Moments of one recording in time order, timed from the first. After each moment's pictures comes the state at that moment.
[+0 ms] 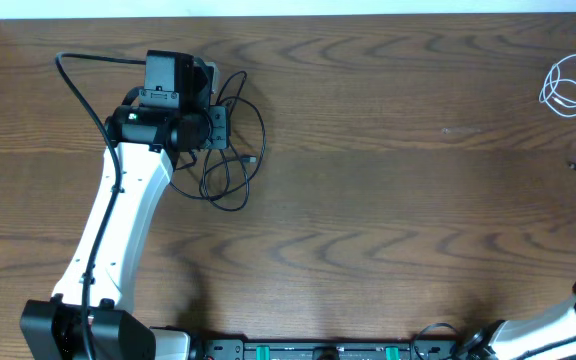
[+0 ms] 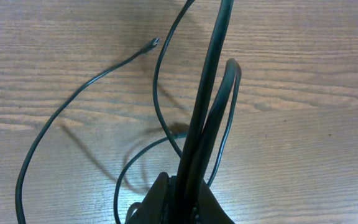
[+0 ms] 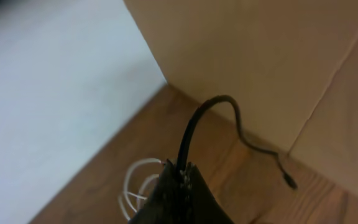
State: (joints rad) left arm -0.12 1.54 1.36 -0.86 0.13 -0.10; right arm -0.73 1.89 2.29 -0.93 -0.04 0.29
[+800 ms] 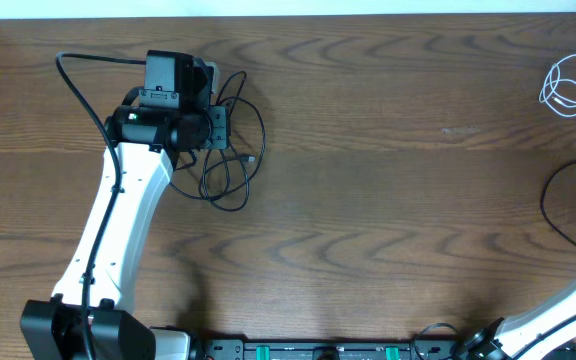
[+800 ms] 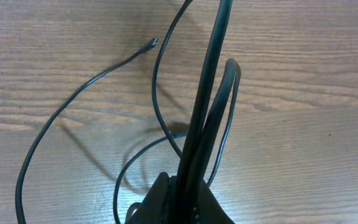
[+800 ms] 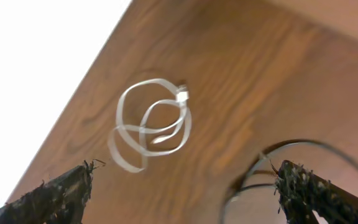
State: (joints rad) left arm -0.12 1.54 1.36 -0.86 0.13 -0.10; right arm -0.76 2.14 2.28 -1.07 -0.30 0.33
